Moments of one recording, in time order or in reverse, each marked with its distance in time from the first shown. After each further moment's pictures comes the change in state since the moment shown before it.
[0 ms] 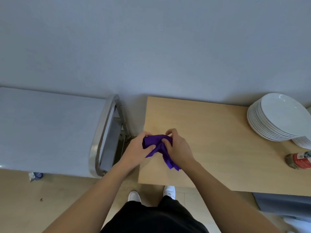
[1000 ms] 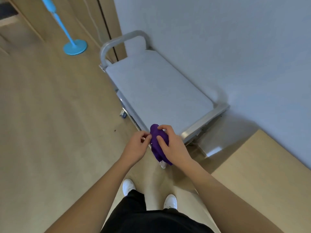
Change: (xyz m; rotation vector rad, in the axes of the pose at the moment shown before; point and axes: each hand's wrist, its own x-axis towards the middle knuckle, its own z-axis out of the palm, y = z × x) left_hand -0.195 -0.093 -0.112 -0.208 0.874 -0.475; right_hand -0.036 -0.197 0.151 0.181 -0.684 -0.690
